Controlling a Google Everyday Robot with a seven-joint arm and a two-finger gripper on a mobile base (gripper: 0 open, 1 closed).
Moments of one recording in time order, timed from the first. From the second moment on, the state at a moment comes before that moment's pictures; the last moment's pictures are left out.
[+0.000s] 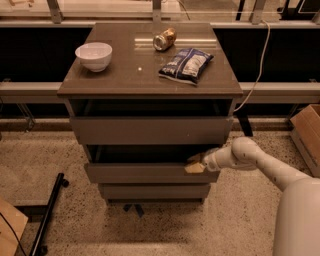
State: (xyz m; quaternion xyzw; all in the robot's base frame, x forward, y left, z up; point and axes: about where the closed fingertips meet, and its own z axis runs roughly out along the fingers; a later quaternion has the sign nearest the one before) arm 0.690 -0.150 0.445 -0.41 0.81 0.27 0.33
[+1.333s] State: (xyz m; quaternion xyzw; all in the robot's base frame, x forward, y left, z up) arm 0.690 -0.148 0.446 -0.41 0.81 0.27 0.33
